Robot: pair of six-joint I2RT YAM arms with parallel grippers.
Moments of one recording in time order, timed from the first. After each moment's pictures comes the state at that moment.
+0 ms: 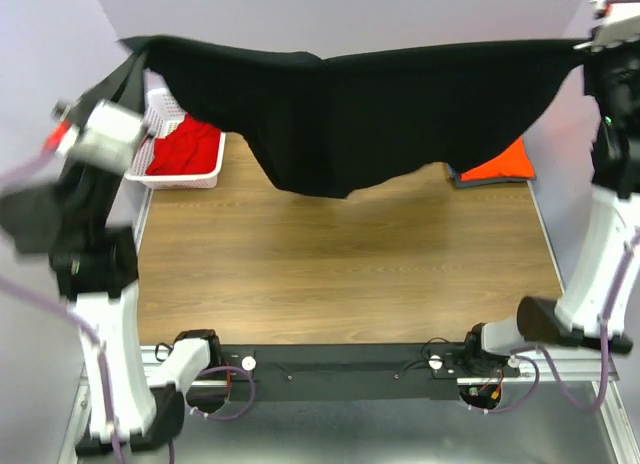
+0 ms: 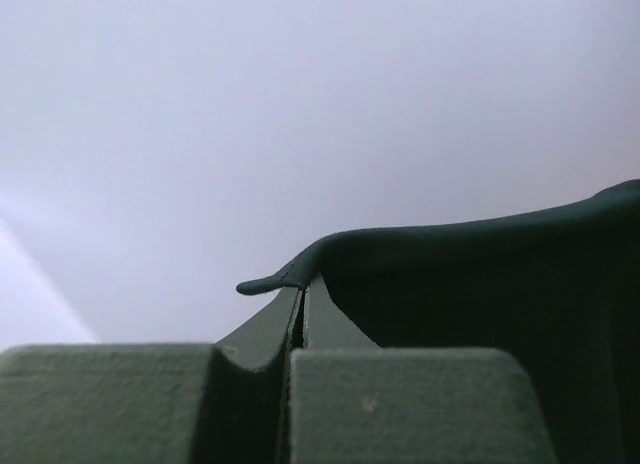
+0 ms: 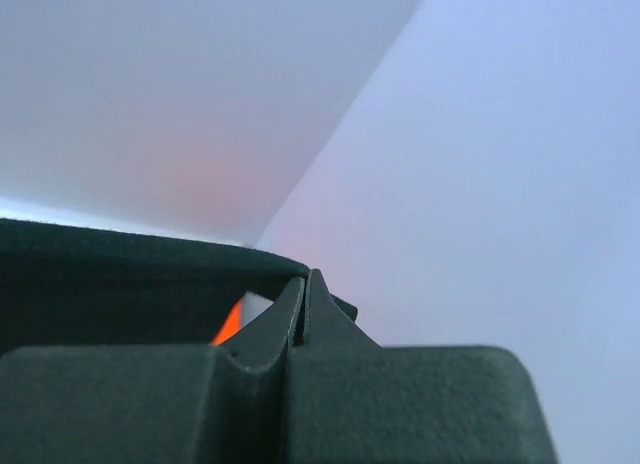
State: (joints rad) left arm 0.07 1.05 1.70 0.05 0.53 0.26; right arm -0.17 1.52 2.29 -0.82 0.00 -0.55
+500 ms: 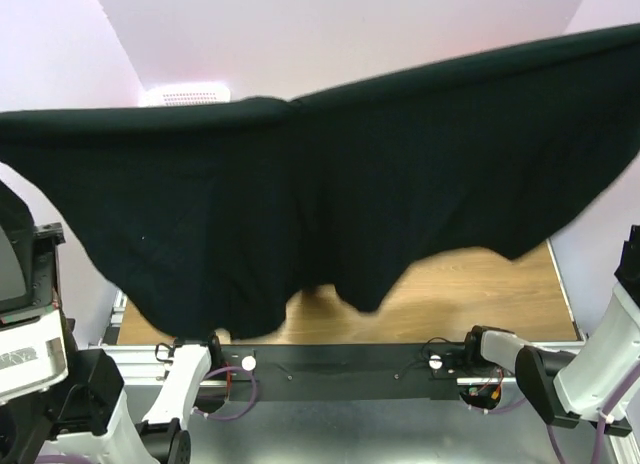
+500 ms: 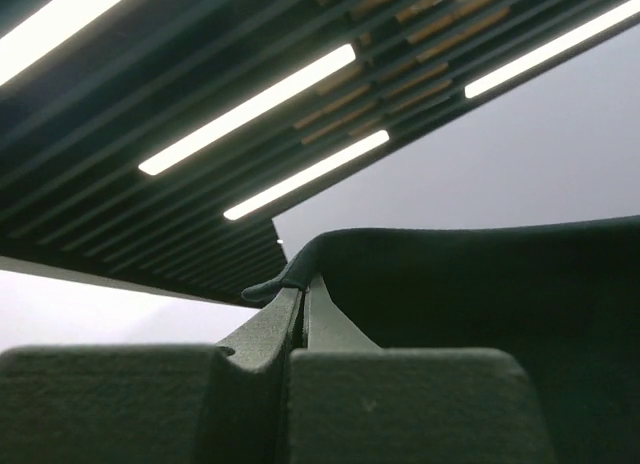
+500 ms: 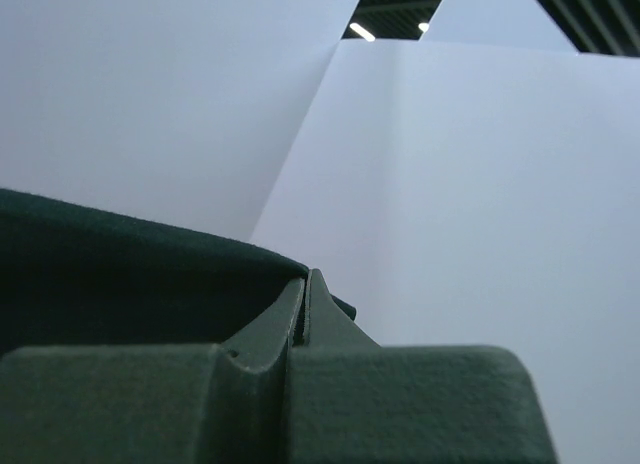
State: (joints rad) left arm 0.07 0.71 1.77 0.16 0.19 0.40; right arm -0.17 1.17 2.26 -0.52 0.02 -0.56
